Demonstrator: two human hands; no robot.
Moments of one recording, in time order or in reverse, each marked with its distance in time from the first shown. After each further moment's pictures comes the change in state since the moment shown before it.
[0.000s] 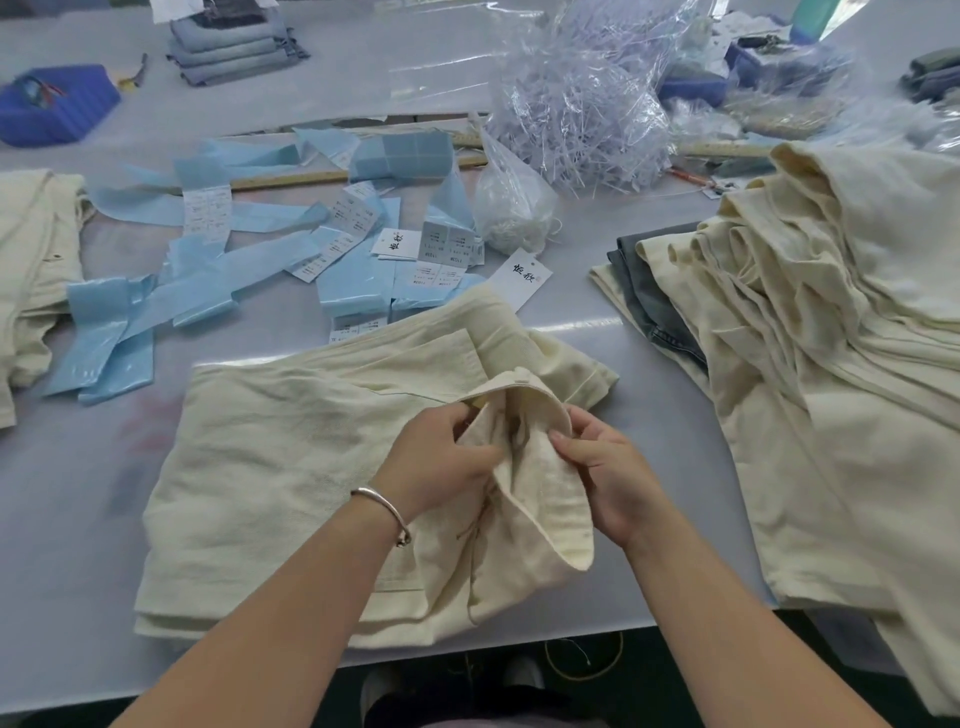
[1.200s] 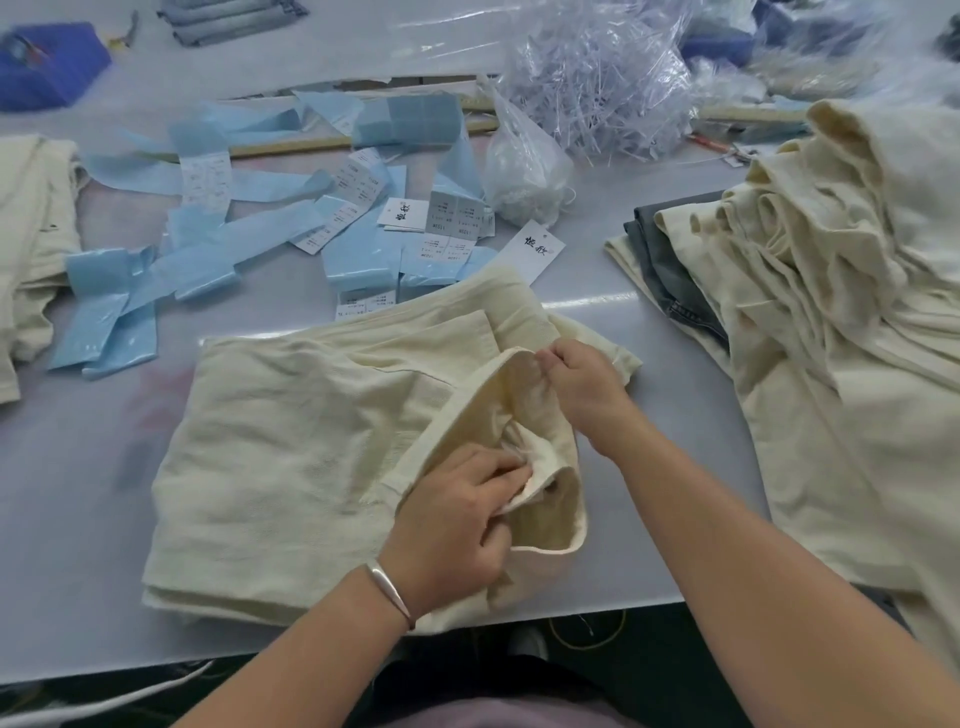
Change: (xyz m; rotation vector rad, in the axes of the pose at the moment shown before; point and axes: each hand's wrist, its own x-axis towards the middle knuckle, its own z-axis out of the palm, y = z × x) left_hand -0.062 -0.028 0.020 0.385 0.004 0.568; right_hand 0.051 -0.019 0.023 -1.026 0.270 -0.244
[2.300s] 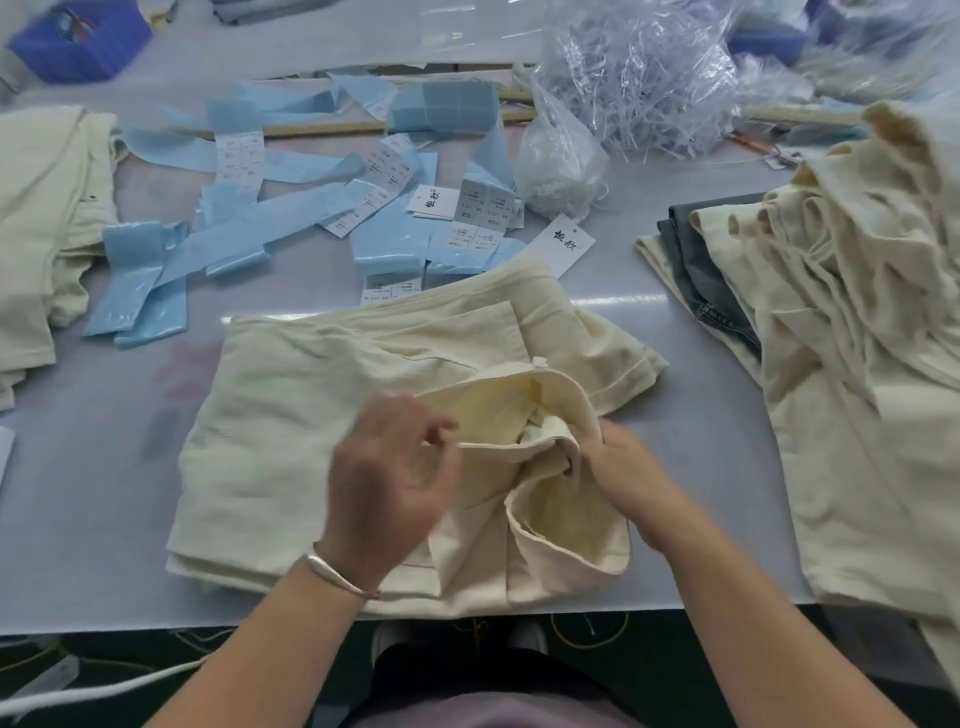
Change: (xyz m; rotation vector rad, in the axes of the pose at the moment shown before) left_hand -0.015 -0.026 -0.032 0.056 0.584 -0.069; right_hand -0.060 0.029 0.002 0.049 -0.170 0.236
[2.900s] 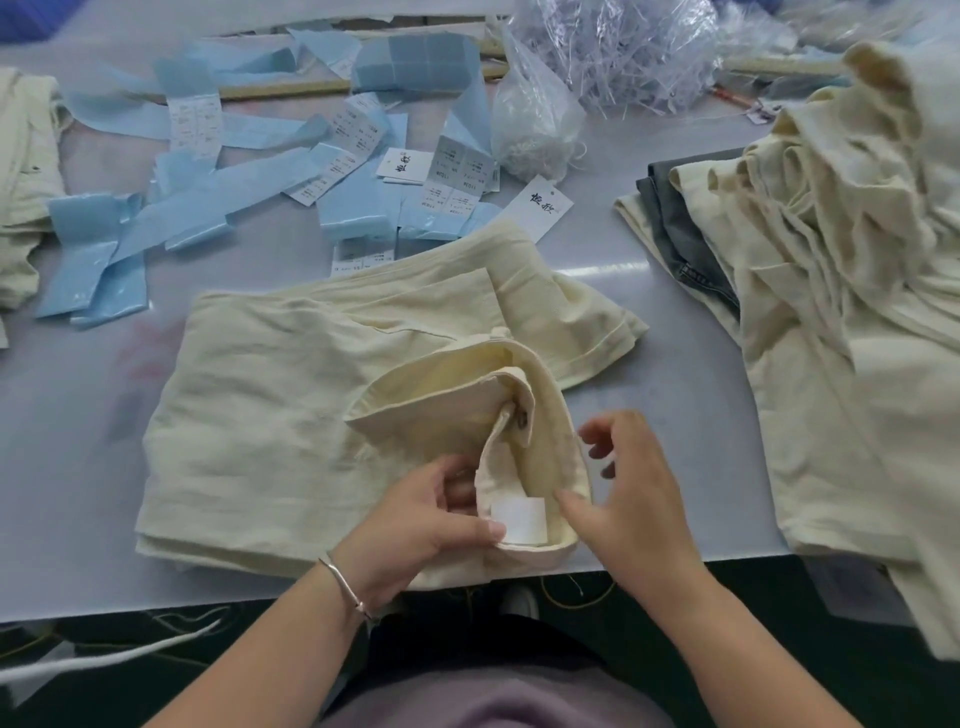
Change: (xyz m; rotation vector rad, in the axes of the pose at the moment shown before) left_hand -0.038 0.016 0.025 -1.026 -0.727 -0.975; right_hand -0.062 0.028 0.003 -0.263 0.281 -0.439
